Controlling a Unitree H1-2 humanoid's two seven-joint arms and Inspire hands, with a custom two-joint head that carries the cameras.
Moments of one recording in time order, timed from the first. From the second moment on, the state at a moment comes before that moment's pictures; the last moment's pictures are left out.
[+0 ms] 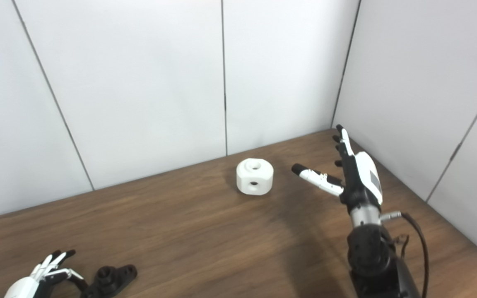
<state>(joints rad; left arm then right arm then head) -0.13 0.33 -0.23 0.04 0.67 -0.12 0.03 -0.12 -0.41 -0.26 -0.31 -0.46 0.47 -0.05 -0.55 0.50</state>
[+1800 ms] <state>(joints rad) -0.08 0.33 -0.19 -0.01 0.66 -0.13 0.00 -0.44 -0.55 0.06 0.17 -0.51 0.44 0.25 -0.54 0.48</state>
